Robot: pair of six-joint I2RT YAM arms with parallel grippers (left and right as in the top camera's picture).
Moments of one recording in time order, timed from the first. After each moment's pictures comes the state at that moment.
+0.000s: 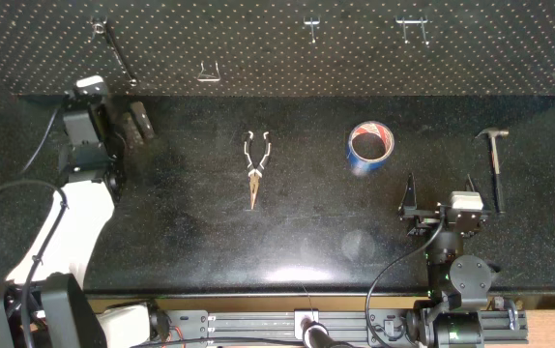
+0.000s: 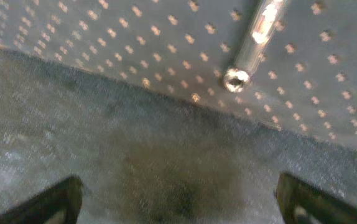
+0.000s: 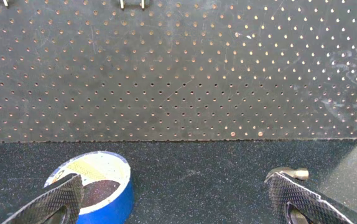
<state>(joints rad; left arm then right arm) 0.15 1.45 0.76 -0.04 -0.11 -0.14 0.00 0.01 0.01 -0.06 0.06 -0.03</state>
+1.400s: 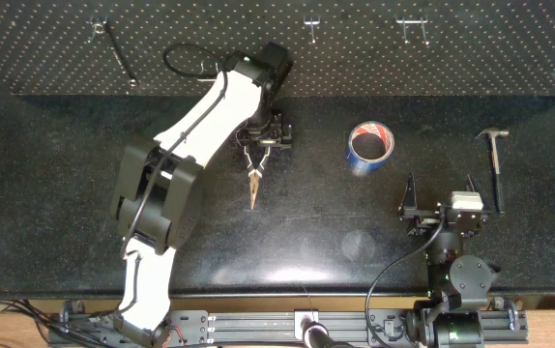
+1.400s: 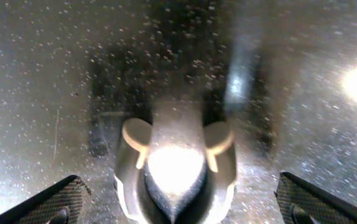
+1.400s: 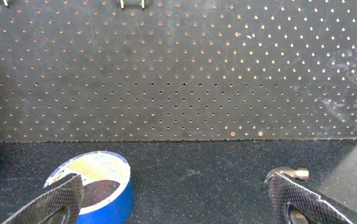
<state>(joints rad) -0.46 2.21 1.78 -1.19 0.05 -0.47 0.00 0.01 0.01 -0.06 0.06 -0.03</state>
